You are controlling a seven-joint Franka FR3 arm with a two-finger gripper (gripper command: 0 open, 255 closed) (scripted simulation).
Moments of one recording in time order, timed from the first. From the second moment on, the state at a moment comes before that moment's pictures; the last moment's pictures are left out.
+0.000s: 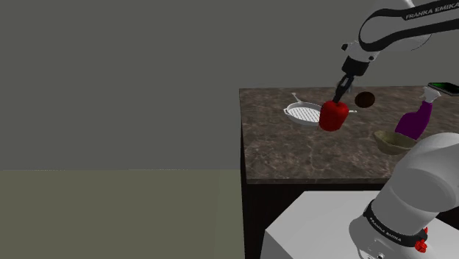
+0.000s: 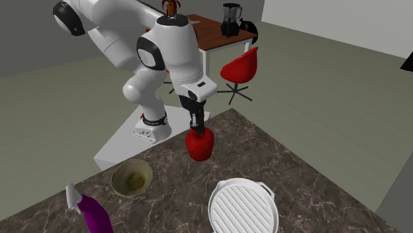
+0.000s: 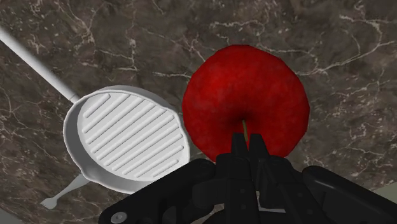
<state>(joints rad) -0.10 -0.69 -0.50 -2.54 -0.23 2.04 -0.60</state>
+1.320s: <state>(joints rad) -0.09 -0.71 -0.46 -2.30 -0.20 1.77 -0.62</state>
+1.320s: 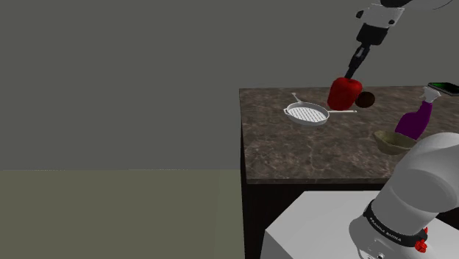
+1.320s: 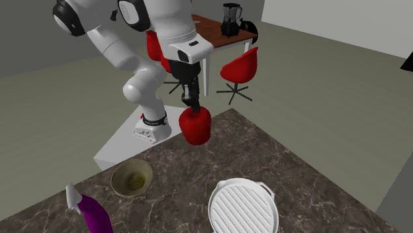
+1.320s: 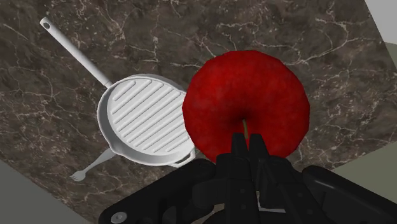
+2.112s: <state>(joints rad) -0.17 -0.80 -0.61 -2.13 -0.30 1.55 -0.85</state>
